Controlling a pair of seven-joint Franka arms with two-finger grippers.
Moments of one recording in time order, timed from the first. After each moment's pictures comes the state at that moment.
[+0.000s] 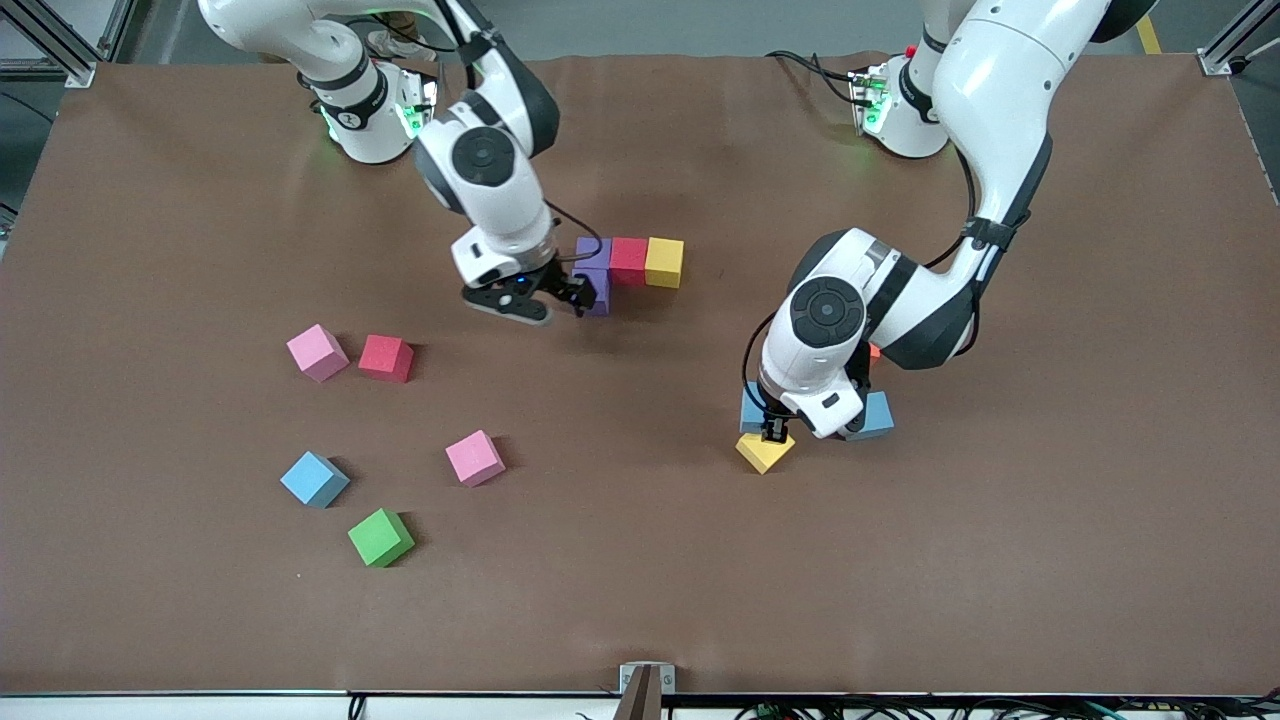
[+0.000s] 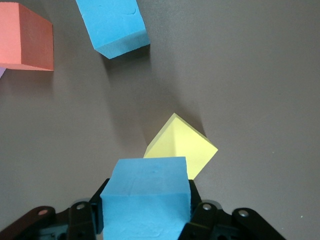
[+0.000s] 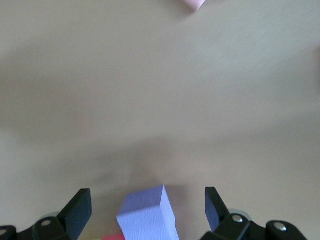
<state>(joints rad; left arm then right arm) -0.24 0.61 -0.35 -1.58 0.25 2.15 -2.05 0.66 0.21 0.00 -2.12 0.04 2.42 1.02</state>
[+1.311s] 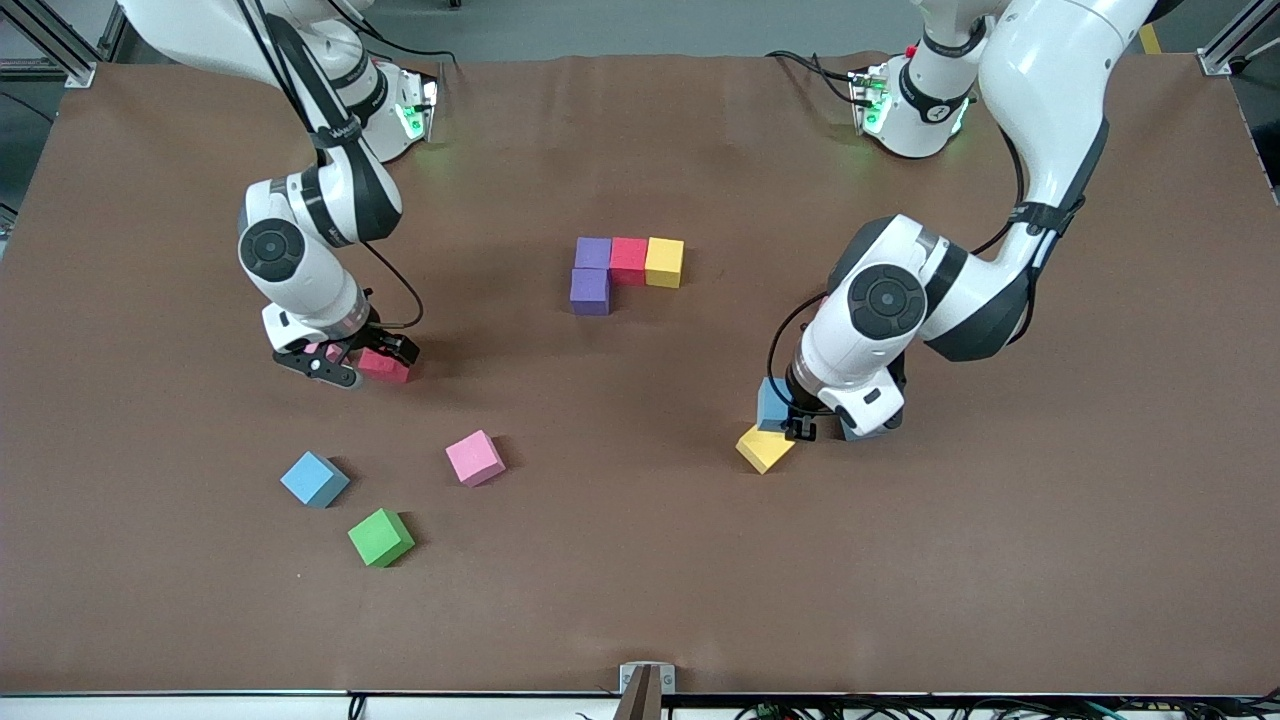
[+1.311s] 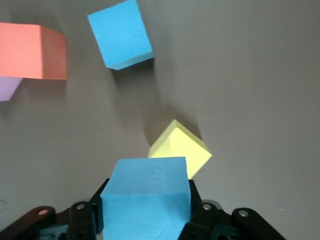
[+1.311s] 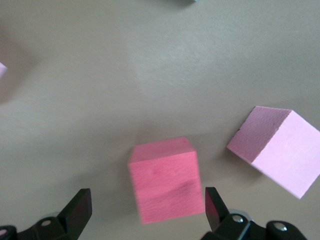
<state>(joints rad) -0.04 0.54 -0.52 -1.66 0.25 2.14 -2.02 0.22 0.20 -0.02 -2.37 -0.08 2.54 0.56</state>
